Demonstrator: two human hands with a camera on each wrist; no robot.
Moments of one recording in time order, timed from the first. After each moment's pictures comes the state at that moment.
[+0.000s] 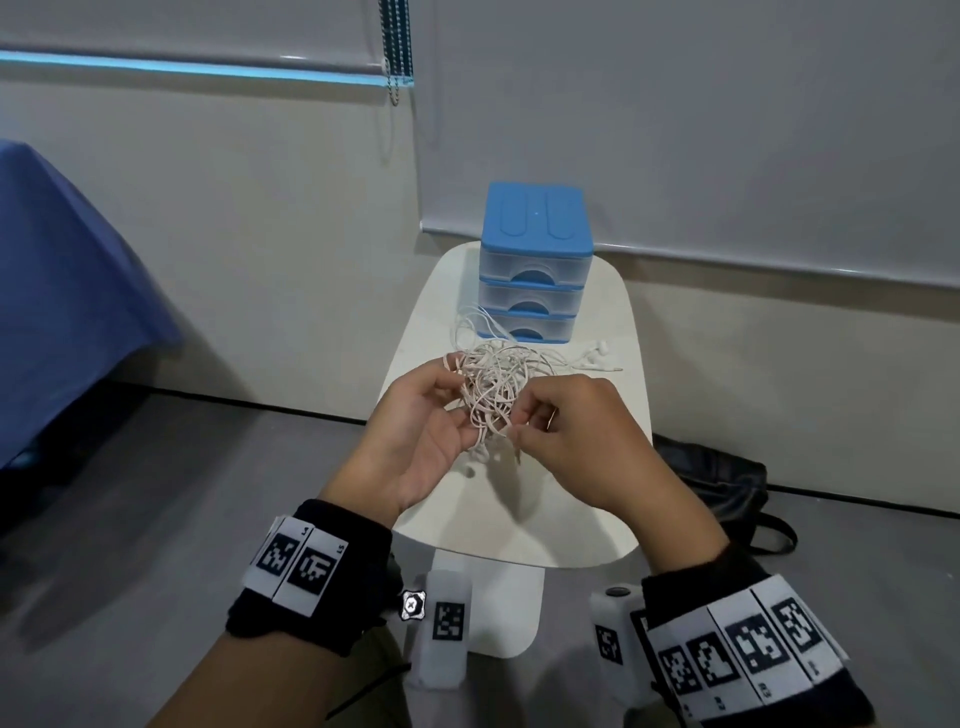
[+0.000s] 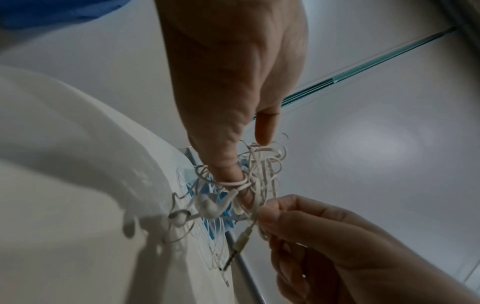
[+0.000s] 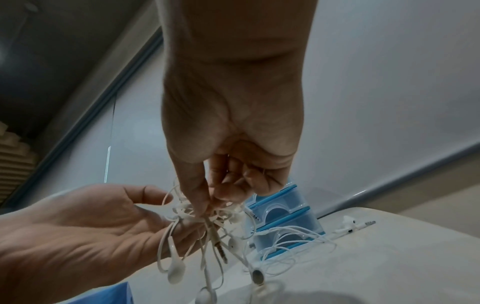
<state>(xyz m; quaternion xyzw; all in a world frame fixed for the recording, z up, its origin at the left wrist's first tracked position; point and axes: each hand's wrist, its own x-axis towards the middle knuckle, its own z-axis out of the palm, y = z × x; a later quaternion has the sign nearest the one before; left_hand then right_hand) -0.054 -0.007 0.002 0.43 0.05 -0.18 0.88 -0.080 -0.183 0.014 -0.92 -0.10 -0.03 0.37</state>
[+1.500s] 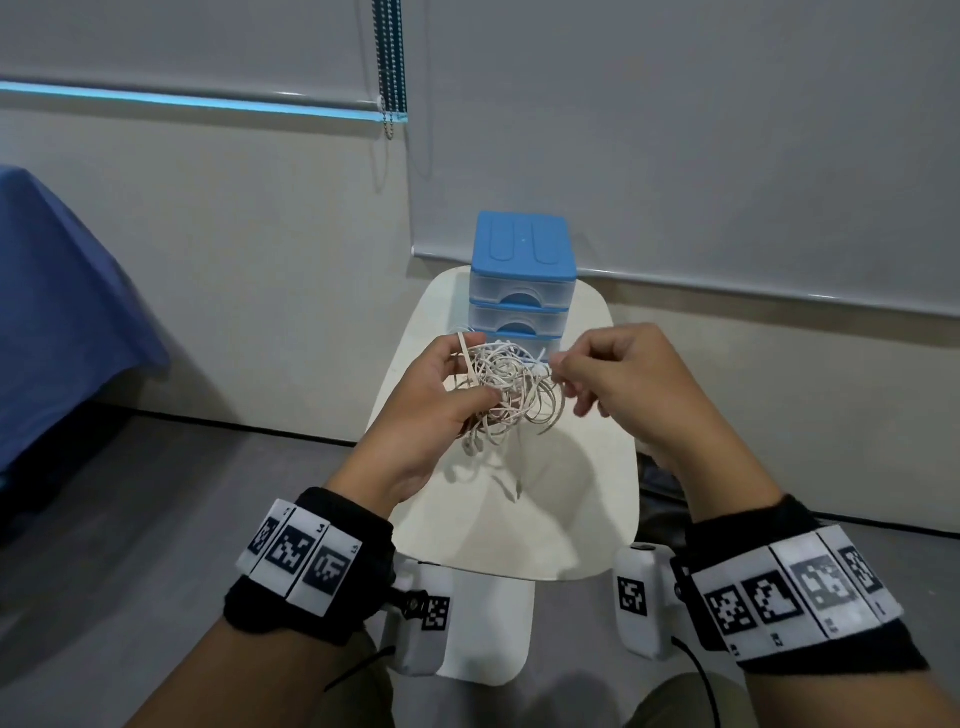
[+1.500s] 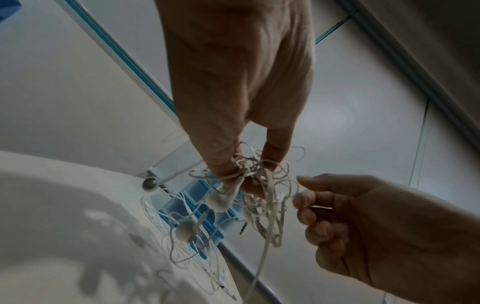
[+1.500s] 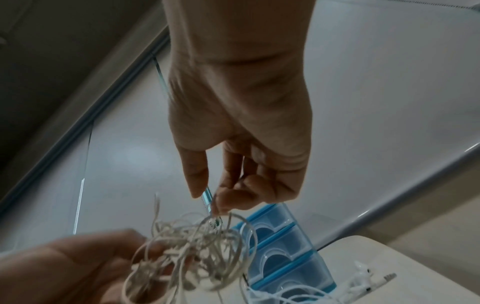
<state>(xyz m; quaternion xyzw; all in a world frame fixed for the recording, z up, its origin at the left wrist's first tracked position) -0.046 -0.015 0.017 0.66 -0.06 -0.06 0.74 -0.059 -0.214 0.059 -0.84 -0.01 -0.07 0.54</state>
